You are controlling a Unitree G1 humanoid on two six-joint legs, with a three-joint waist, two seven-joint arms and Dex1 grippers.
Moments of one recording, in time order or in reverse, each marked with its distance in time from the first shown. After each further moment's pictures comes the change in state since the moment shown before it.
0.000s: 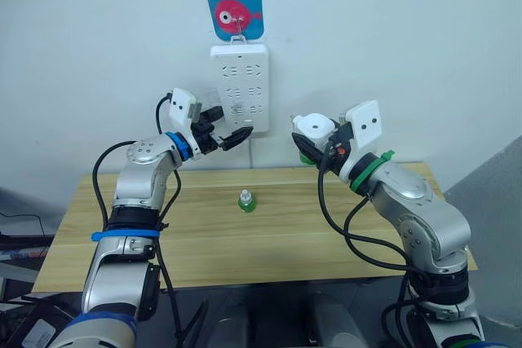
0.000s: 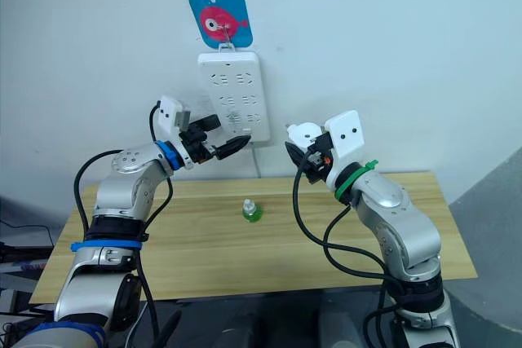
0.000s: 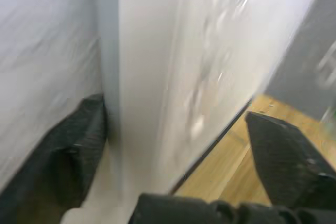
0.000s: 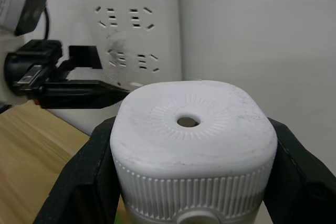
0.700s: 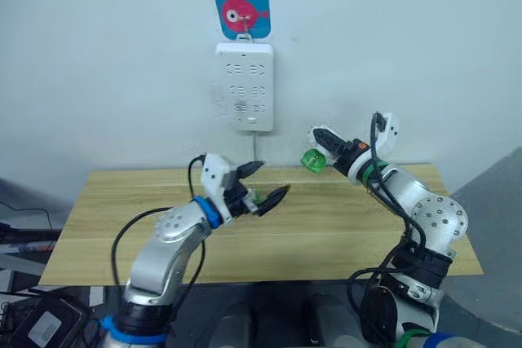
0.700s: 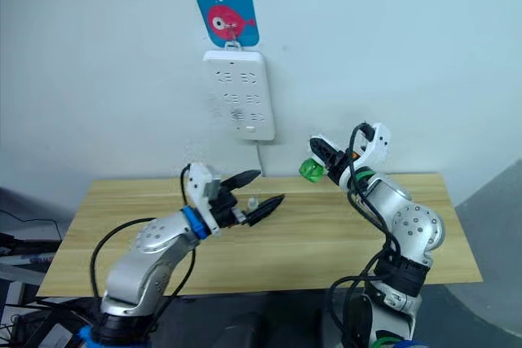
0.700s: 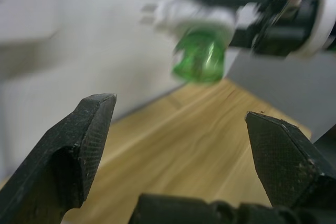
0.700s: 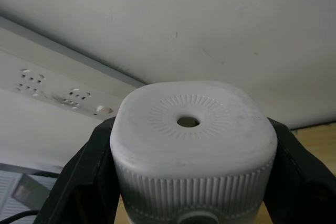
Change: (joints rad) left arm 0.494 -0.186 -0.182 -0.735 -0.044 0.179 0.221; right arm -0.128 0.365 -0.656 0.237 0.575 0.452 -0.408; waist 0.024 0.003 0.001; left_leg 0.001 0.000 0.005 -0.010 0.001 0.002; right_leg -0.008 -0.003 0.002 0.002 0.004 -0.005
